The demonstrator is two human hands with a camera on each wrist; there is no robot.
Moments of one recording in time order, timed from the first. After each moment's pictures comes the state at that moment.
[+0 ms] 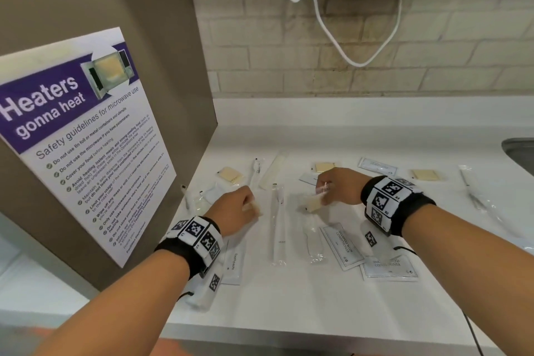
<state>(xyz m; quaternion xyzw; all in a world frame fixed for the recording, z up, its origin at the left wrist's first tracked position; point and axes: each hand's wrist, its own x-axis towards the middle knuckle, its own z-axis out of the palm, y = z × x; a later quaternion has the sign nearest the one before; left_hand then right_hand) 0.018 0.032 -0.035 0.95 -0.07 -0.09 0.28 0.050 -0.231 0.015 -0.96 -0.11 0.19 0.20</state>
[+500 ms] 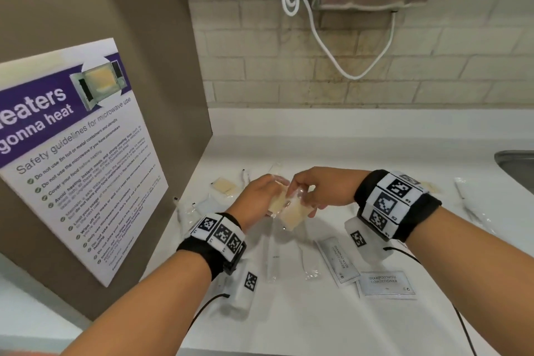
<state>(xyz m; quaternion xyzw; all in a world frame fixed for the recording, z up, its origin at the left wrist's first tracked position) 0.028 -0.033 0.007 0.74 -0.02 -0.12 0.66 0.040 -0.205 0.063 -0.90 -0.21 0.26 0.26</state>
